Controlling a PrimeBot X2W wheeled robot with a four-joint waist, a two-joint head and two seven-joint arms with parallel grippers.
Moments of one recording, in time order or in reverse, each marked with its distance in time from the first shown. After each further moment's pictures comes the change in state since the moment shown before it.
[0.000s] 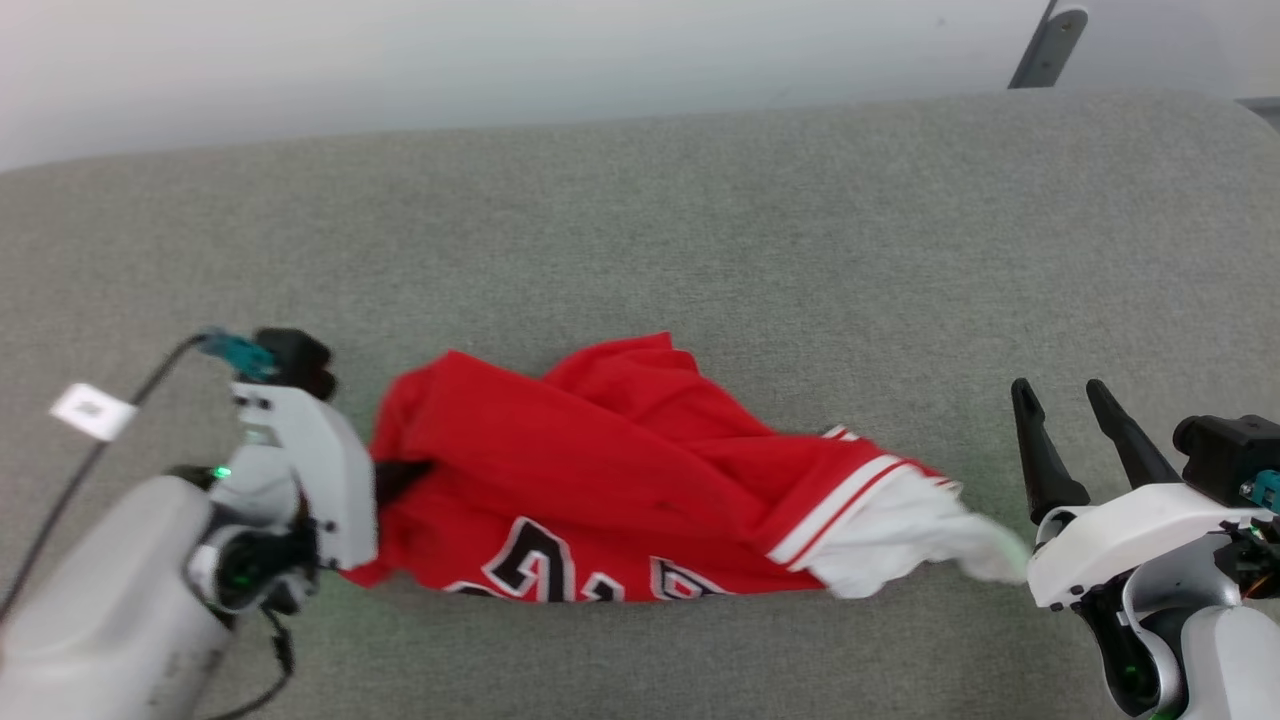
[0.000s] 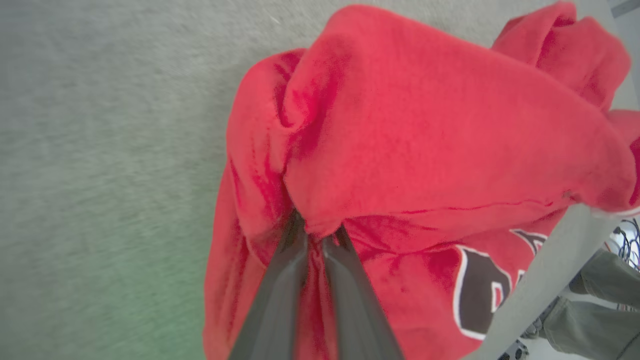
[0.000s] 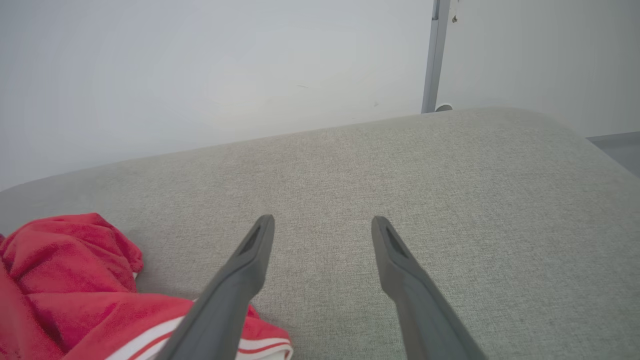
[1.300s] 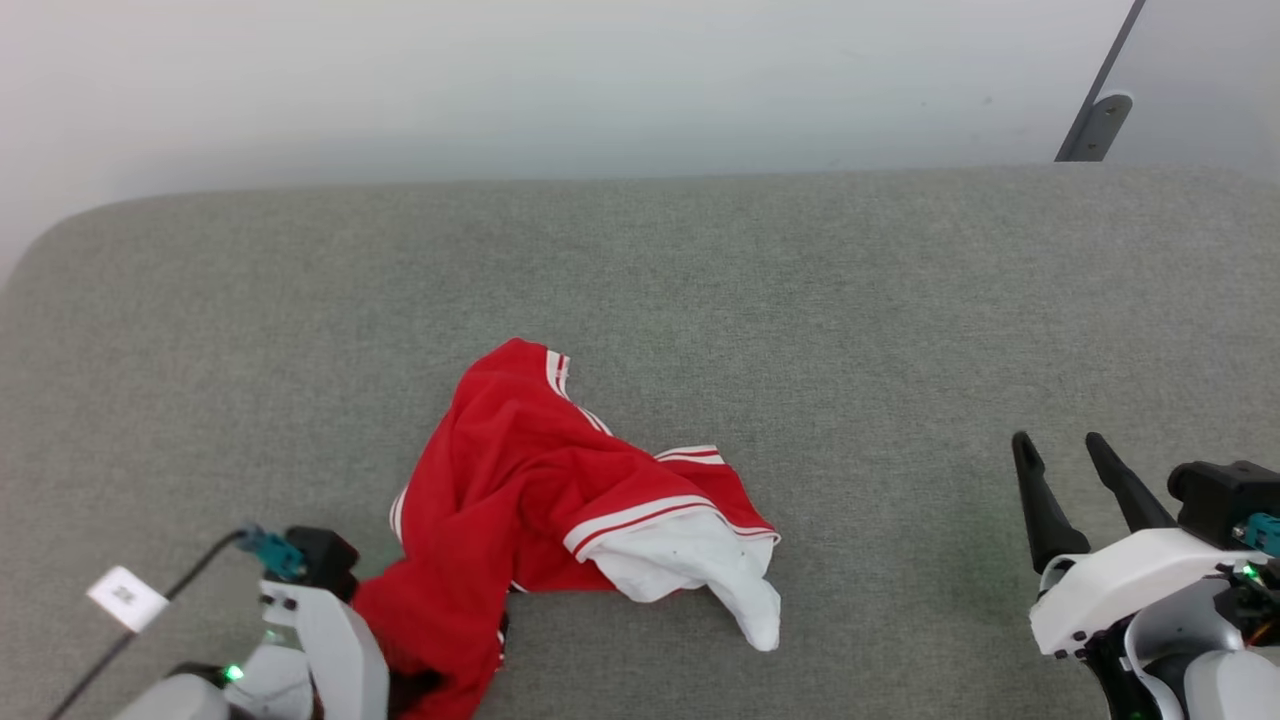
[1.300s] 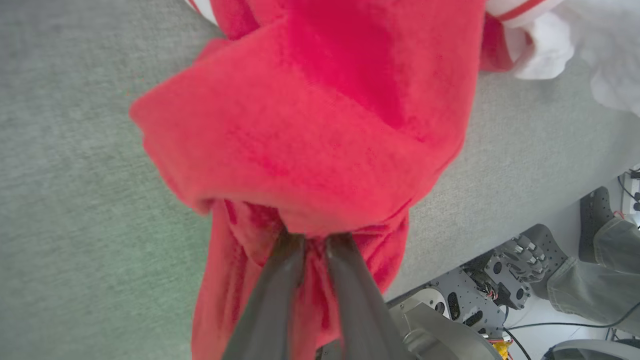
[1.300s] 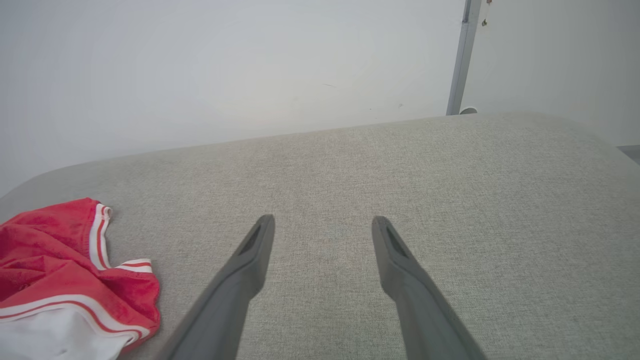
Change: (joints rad) left arm 0.351 0.167 -0.031 -0.354 -0.028 0.174 0.014; right arm 0.076 -0.017 0.002 -0.011 -0.001 0.000 0.017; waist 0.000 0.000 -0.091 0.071
